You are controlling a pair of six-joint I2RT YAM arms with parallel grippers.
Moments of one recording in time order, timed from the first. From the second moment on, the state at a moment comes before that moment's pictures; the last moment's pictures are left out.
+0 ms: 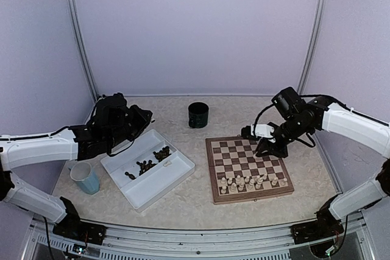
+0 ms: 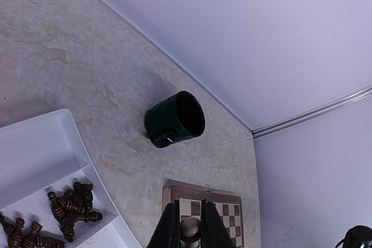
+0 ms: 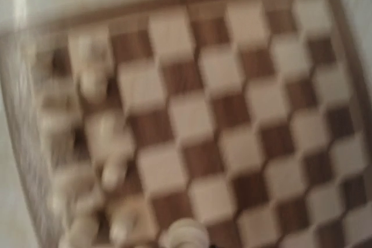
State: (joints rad) left arm -0.77 1.27 0.80 0.13 -0.37 -1.09; right arm 0.58 1.36 1.11 -0.84 -0.30 -0.84
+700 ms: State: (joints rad) left arm -0.76 1.31 0.88 0.08 -0.32 -1.00; right arm 0.54 1.28 0.86 -0.95 -0.27 -0.96
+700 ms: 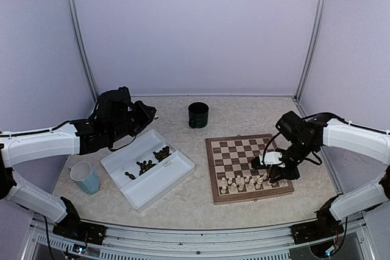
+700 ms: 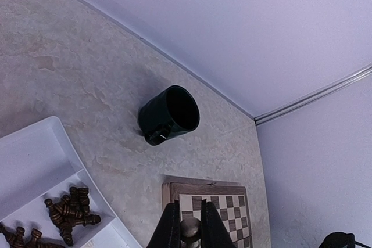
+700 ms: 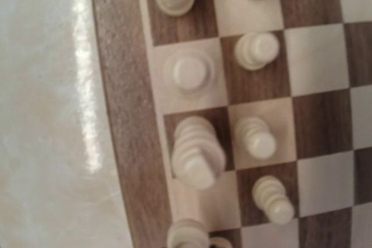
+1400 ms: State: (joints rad) left arm -0.76 1.32 0.88 0.08 -0.30 -1.00; right arm 0.54 1.31 0.83 -0.89 -0.28 -0.96
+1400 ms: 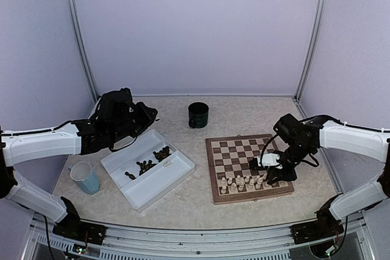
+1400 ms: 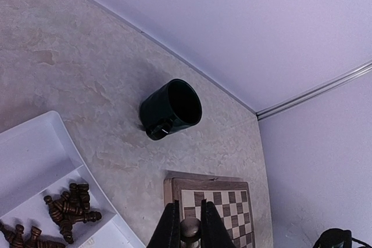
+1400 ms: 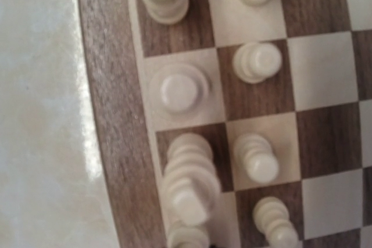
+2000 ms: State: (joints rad) left arm -0.76 1.33 0.88 0.08 -0.29 -1.00; right arm 0.56 1.34 0.82 -0.84 -0.26 -0.92
